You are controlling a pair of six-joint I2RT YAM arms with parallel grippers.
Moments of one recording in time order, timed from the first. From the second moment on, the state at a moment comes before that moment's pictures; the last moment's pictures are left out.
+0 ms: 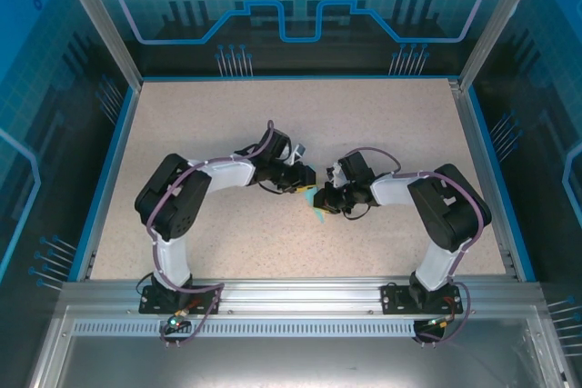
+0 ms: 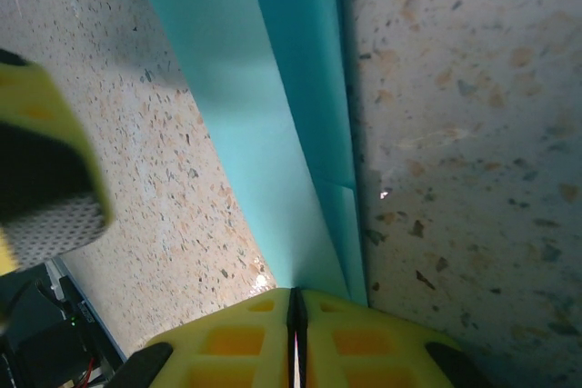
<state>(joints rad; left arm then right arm) -0.54 1.91 1.10 -0.09 0.65 -0.82 0.49 1.76 0.75 -0.03 -0.60 0.74</state>
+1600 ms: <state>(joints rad) -0.37 2.08 1.25 -0.14 0.60 -0.74 0.49 1.76 0.74 -0.03 -0.60 0.72</state>
